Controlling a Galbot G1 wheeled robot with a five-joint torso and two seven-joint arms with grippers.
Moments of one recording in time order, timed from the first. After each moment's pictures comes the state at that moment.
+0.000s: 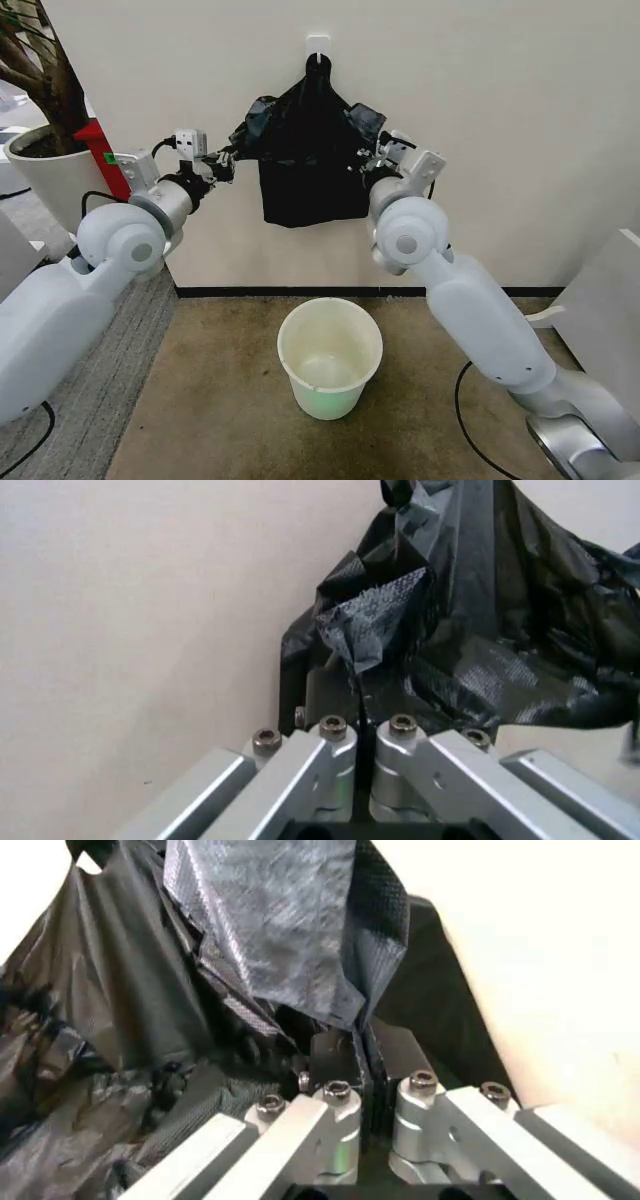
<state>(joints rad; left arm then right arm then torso) 0.49 -0.69 -0.11 -1.95 -1.17 0.34 -0.28 -0.38 1.21 -0.08 1.92 1.24 -0.25 0.93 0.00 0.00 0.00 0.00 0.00</state>
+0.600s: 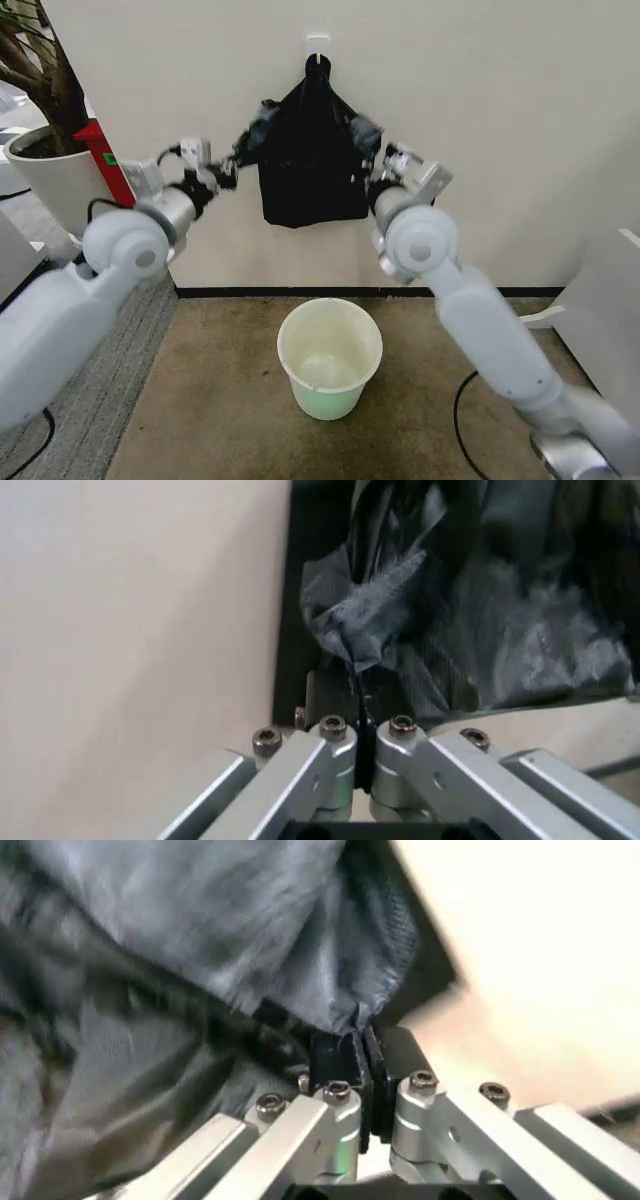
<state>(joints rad) 0.75 -0.68 -0.18 -2.01 -1.13 0.34 -0.27 -0.60 1.21 -0.03 1.95 1.27 -0.26 0.94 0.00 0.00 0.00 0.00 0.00</state>
